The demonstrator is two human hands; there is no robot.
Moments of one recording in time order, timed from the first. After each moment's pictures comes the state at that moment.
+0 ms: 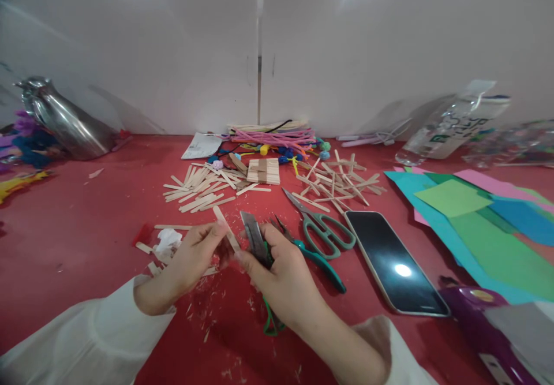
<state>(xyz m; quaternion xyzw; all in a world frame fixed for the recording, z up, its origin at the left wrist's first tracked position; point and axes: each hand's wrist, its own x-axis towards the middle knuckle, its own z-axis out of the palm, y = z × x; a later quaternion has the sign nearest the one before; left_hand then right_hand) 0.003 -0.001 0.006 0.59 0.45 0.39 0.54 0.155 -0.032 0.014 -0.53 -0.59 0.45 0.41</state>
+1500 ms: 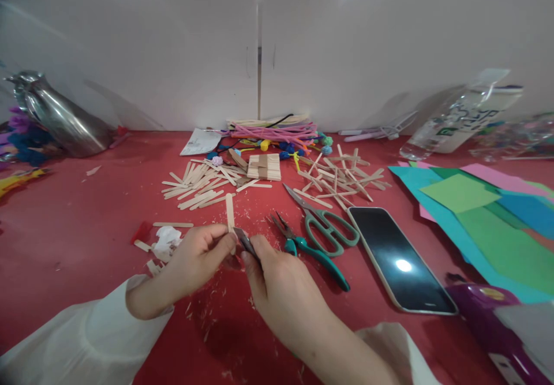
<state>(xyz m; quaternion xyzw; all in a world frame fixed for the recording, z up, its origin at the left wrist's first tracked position) 0.000 -0.004 0.008 0.72 0.48 0.30 0.40 0.158 -0.040 0.015 -0.54 -0.77 0.21 0.27</state>
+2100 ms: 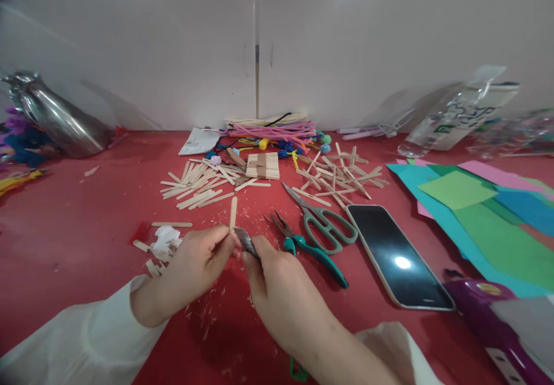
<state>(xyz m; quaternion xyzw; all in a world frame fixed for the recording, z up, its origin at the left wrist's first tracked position) 0.002 -0.008 0.014 0.81 0.48 0.24 0.23 0.156 -0.042 0.016 -0.56 -0.74 0.27 0.26</state>
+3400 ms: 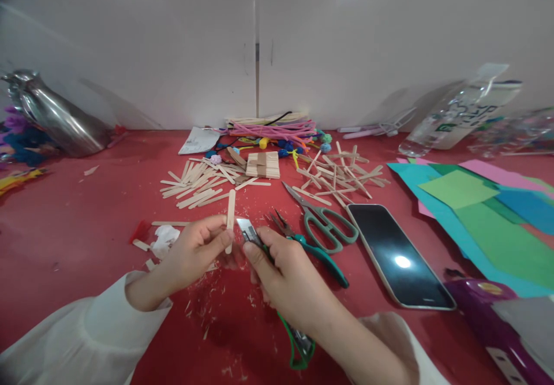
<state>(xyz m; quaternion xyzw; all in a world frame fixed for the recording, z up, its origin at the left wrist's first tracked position) 0.000 0.000 0.014 0.64 0.42 0.31 0.55 0.164 -0.035 0.018 -0.51 -0.59 0.53 0.33</state>
